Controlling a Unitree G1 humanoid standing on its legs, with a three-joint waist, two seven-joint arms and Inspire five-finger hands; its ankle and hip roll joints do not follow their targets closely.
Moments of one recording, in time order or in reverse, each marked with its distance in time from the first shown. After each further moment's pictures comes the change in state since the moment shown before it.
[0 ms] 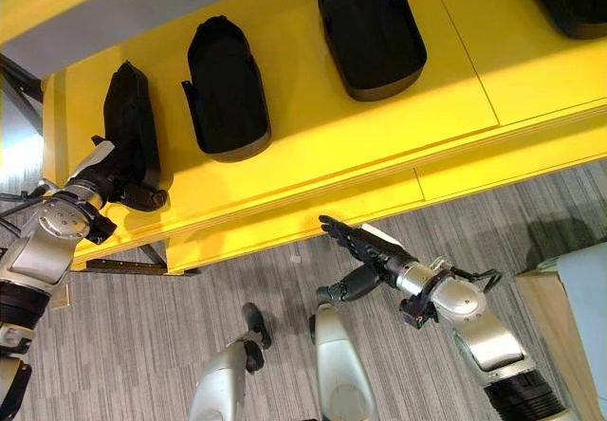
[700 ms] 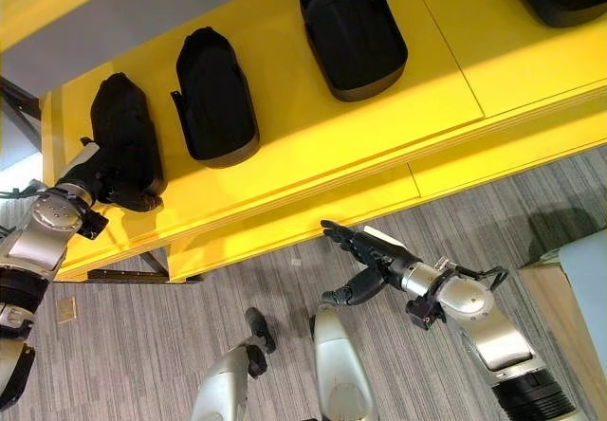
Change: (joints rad) left arm -0.141 0.000 -0.073 0.212 0.078 -0.054 0.028; right arm 0.003 -0.035 -0.003 -0.005 -0.002 0.016 0.043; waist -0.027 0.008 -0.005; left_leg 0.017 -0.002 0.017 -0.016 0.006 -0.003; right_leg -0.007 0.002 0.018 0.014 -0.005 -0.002
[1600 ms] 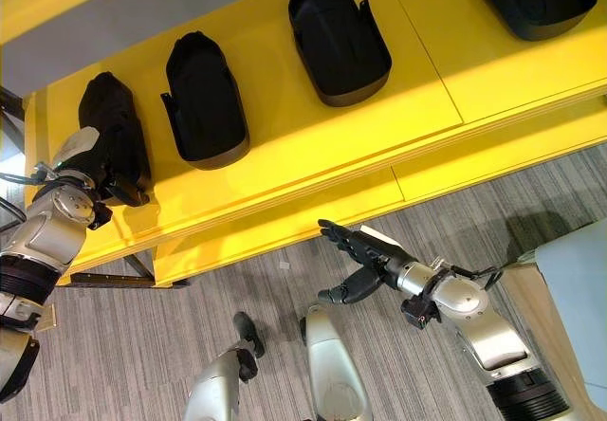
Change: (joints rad) left arm -0.032 -0.005 -0.073 -0.081 0.146 0.189 0.083; right arm -0.010 0.022 0.007 -0.010 0.003 0.023 -0.016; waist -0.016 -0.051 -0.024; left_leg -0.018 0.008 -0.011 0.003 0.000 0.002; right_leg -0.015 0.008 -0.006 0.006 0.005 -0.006
